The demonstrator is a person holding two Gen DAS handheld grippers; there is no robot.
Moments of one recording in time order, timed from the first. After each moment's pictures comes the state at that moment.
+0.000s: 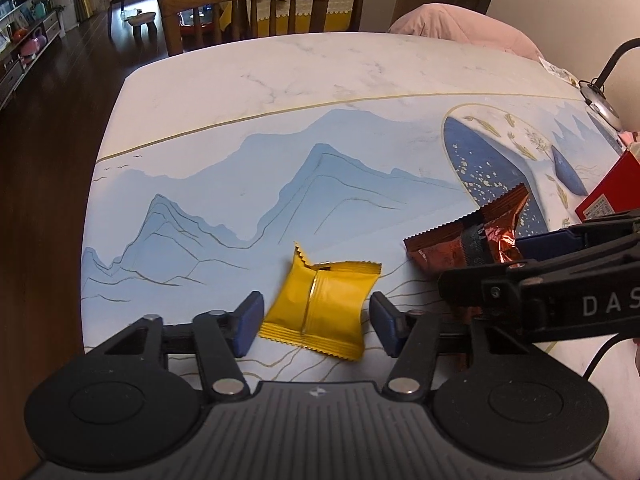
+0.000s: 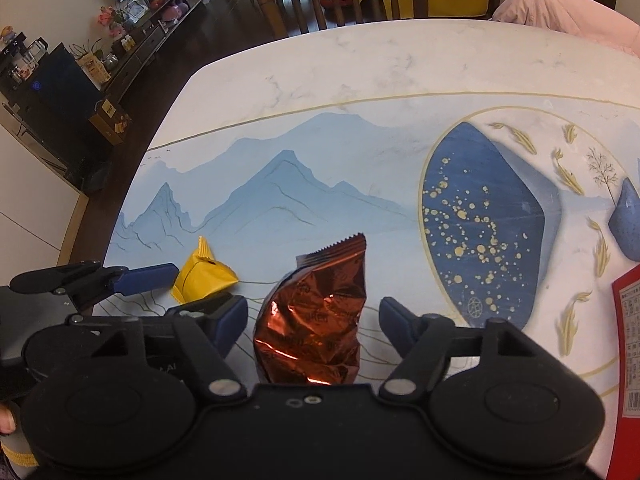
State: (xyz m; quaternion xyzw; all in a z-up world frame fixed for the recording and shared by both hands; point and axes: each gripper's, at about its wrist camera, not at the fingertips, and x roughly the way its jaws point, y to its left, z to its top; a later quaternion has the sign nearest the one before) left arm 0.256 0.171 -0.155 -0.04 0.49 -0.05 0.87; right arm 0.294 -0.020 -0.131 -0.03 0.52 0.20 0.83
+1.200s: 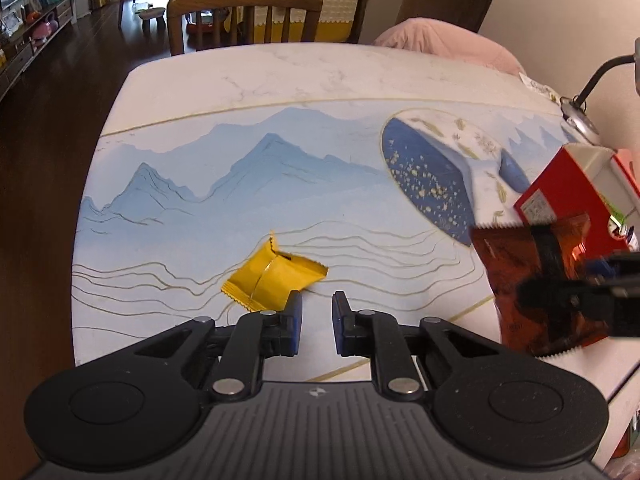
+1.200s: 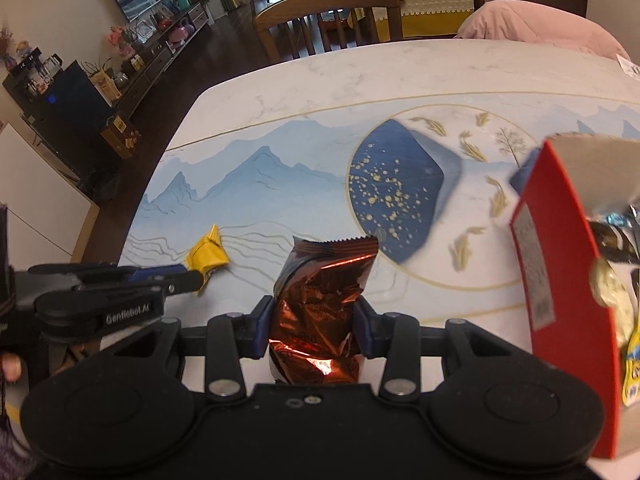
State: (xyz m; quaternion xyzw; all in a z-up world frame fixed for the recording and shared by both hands) left arm 0.198 0.128 -0.116 -0.08 0.48 -0.04 0.88; right arm 0.217 -0.117 -0.075 -0.01 0.50 0.22 0.84
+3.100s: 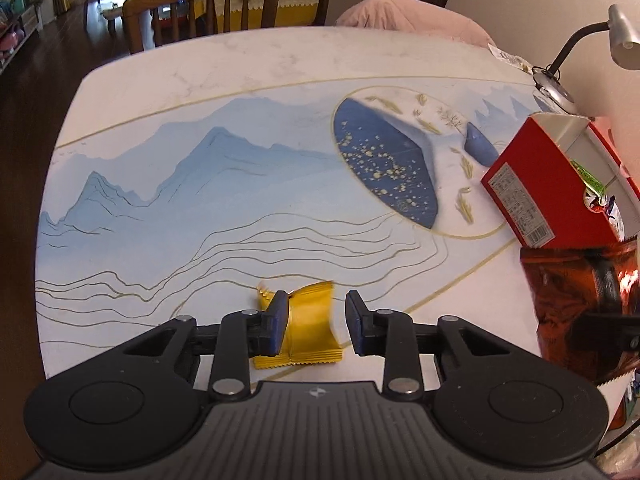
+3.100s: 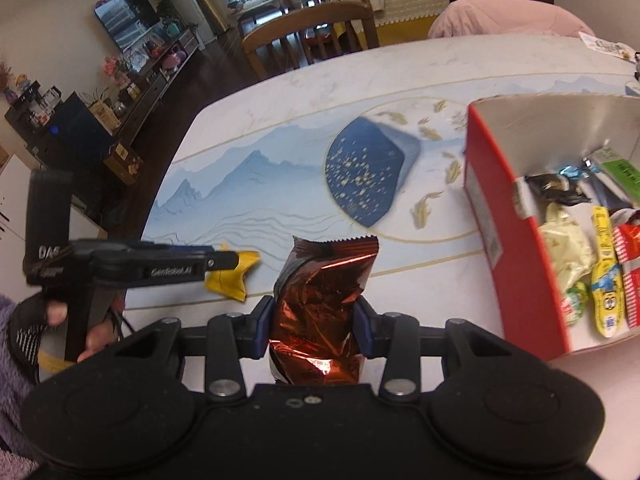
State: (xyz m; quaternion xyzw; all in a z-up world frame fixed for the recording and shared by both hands) left arm 0.206 0.093 -0.116 -0.05 0.50 -0.08 0.86; right arm 0.172 -0.165 -0.053 0.03 0.48 0.20 0.86
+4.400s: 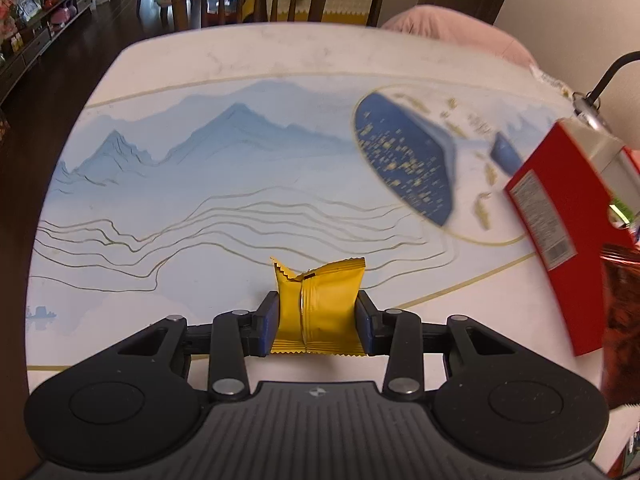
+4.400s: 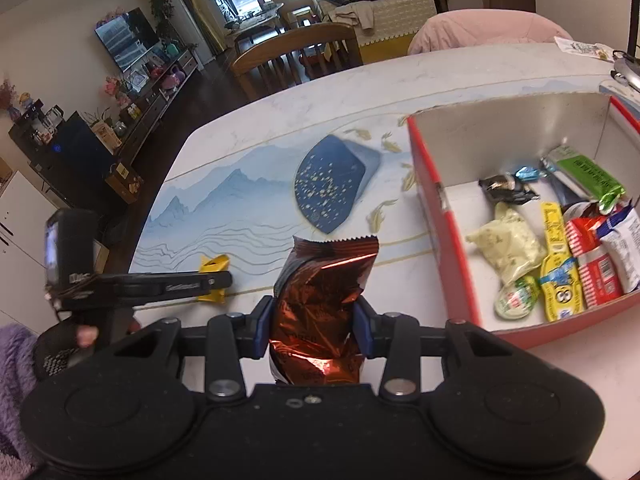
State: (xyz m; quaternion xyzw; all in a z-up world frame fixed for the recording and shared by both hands) left arm 0.190 0.064 -0.126 -0.09 0.49 0.00 0.87; right arm 0.166 -0.218 -0.047 0.04 0.45 0.20 0.87
